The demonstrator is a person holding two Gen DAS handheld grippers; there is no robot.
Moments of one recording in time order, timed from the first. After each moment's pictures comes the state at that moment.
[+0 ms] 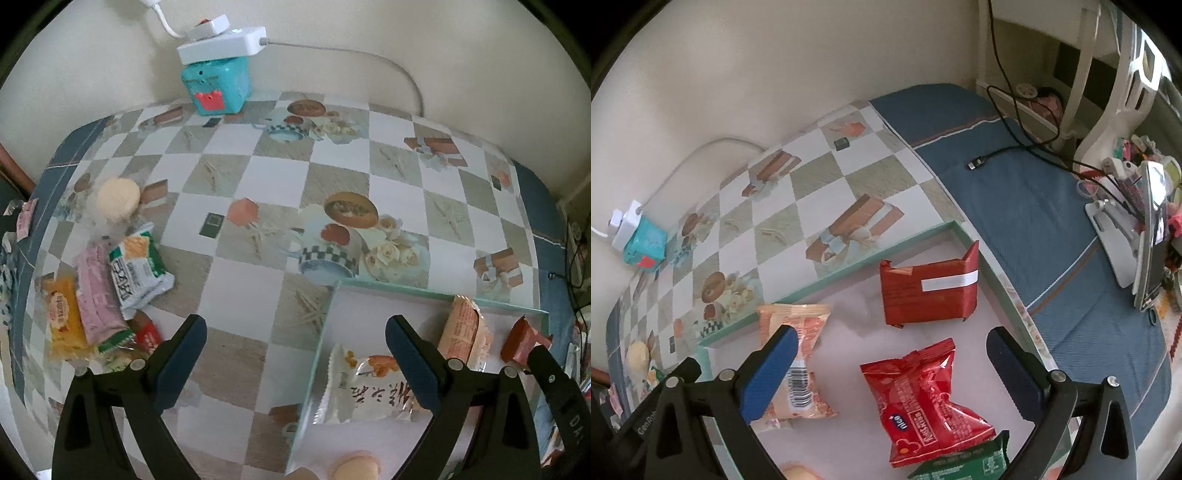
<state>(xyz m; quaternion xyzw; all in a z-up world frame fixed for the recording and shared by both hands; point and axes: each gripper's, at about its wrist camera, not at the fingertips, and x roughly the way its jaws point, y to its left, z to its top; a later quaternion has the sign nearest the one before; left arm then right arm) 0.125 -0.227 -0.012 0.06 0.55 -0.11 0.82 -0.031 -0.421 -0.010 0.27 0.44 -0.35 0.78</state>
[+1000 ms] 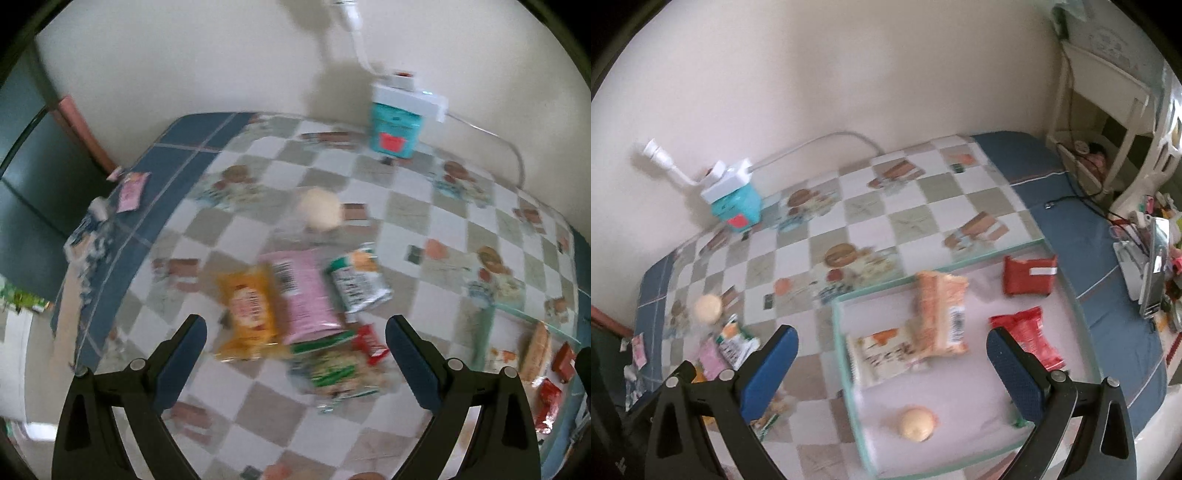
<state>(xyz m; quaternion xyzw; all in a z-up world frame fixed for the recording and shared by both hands) 0.129 -0.040 0.047 0.03 0.52 0.02 0.85 0.010 -0.273 0.059 0.21 0.43 -0.28 0.83</state>
